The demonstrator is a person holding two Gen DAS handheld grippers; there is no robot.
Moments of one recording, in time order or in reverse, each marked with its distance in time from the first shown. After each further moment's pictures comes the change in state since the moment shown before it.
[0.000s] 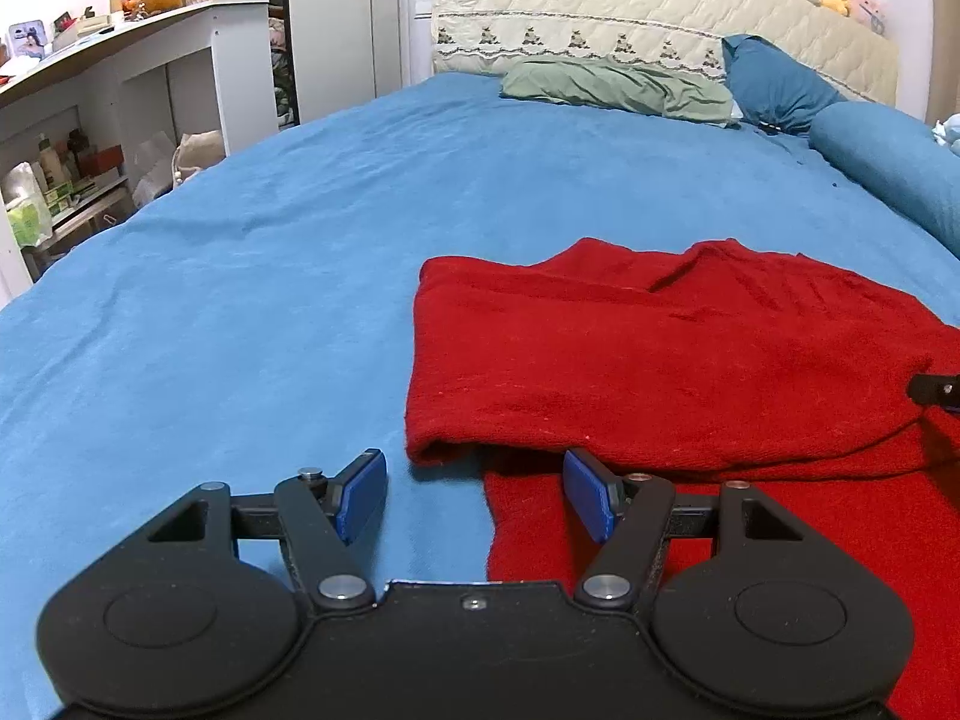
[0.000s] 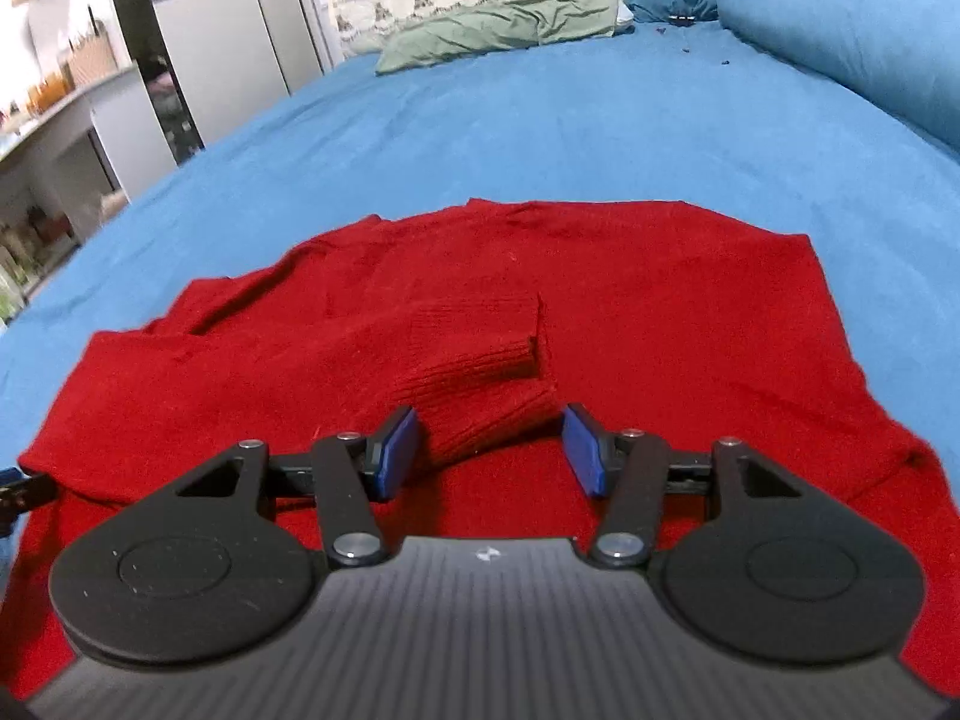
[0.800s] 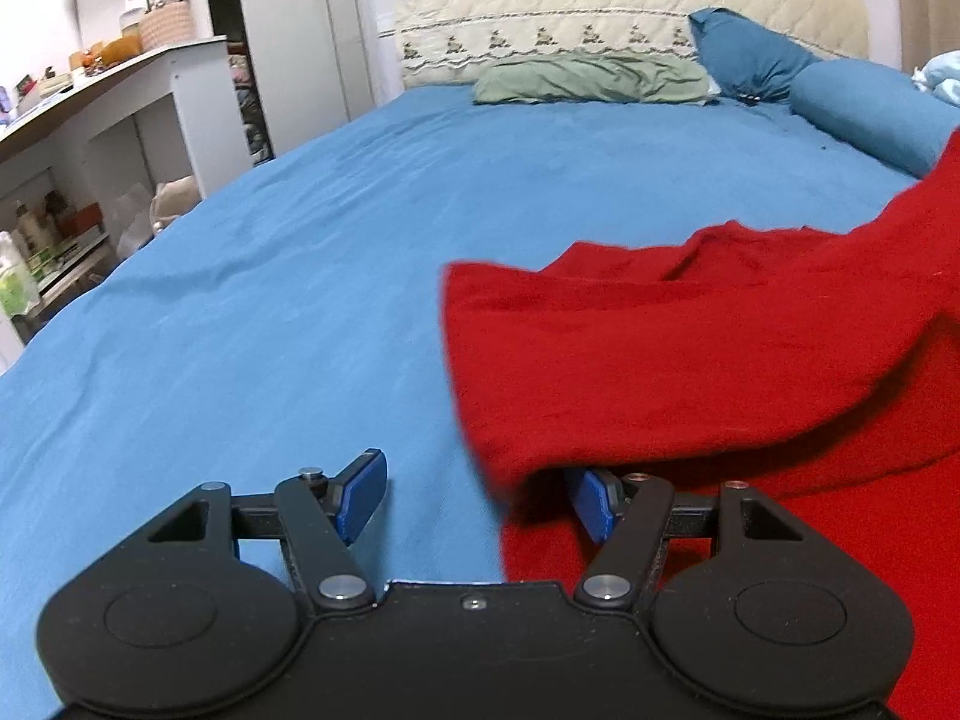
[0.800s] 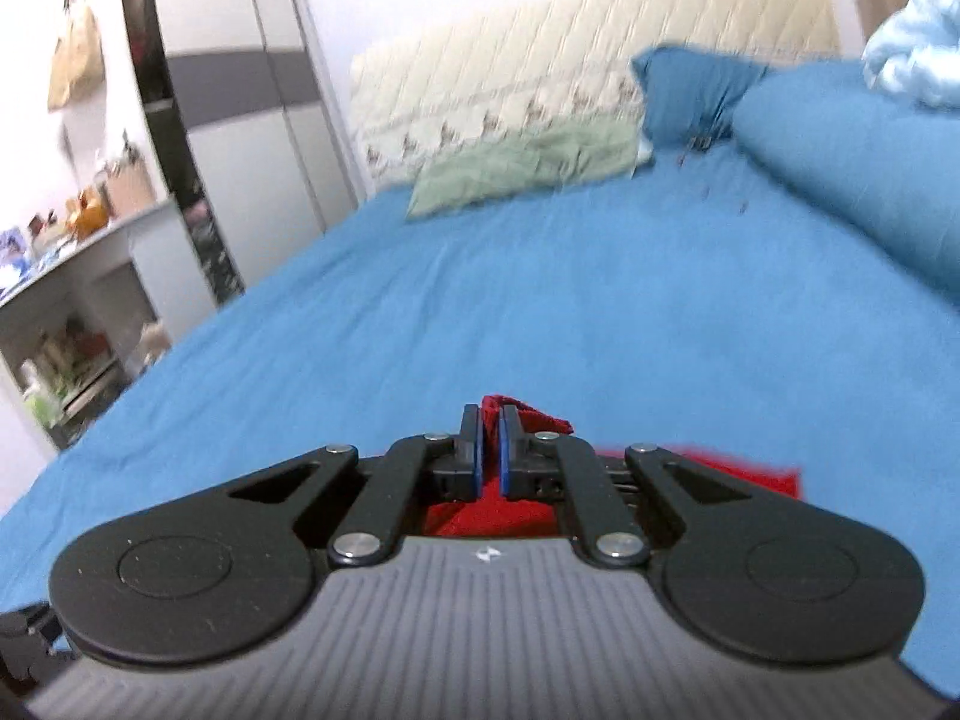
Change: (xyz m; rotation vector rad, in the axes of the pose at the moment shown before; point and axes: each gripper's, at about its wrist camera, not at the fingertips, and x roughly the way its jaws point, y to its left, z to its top) left arm 0.025 -0.010 0.014 0.126 -0.030 0.016; right arm -0.060 -0.007 0.100 0.020 -0.256 0.047
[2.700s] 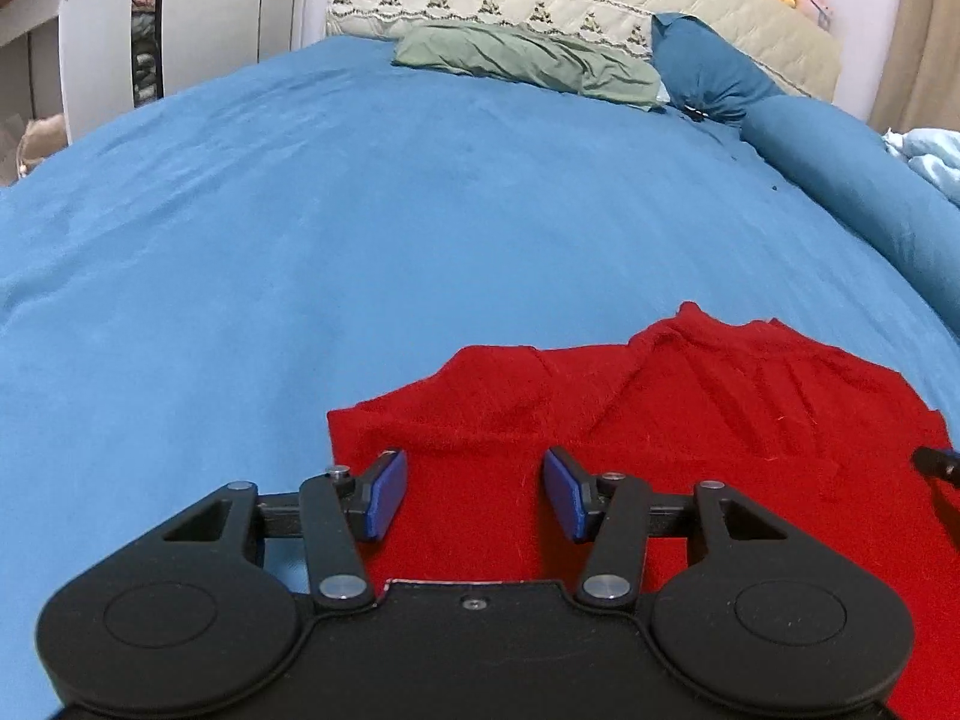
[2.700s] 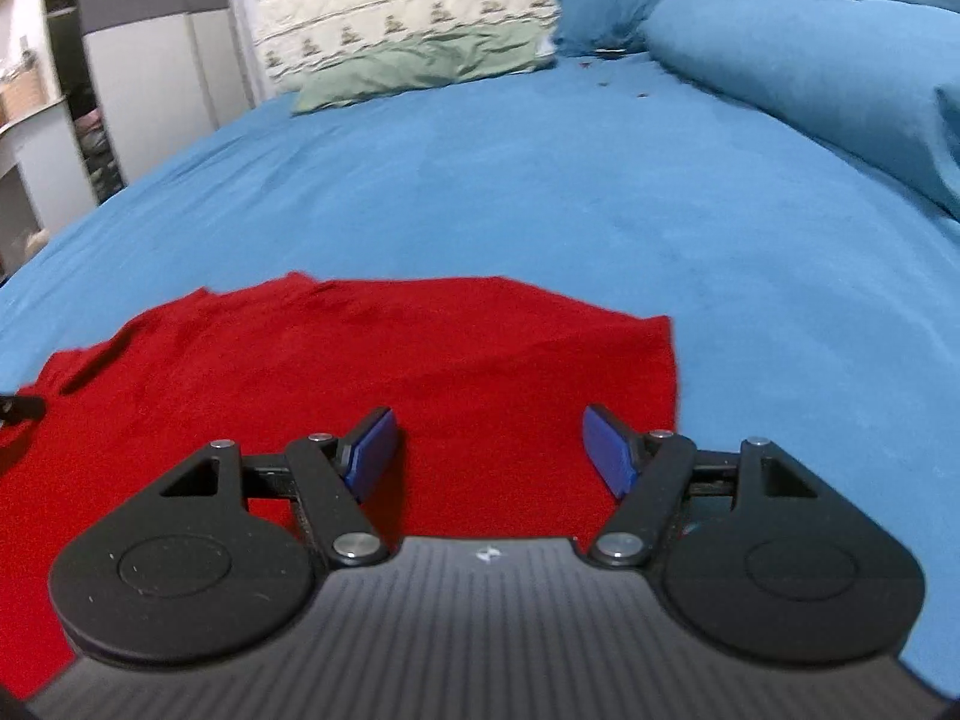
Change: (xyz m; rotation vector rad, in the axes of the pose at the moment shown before) left arm 0.107 -0.017 0.077 -0.109 0.085 -0.256; right arm 0.055 -0.088 -0.086 -0.012 0.172 -0.192
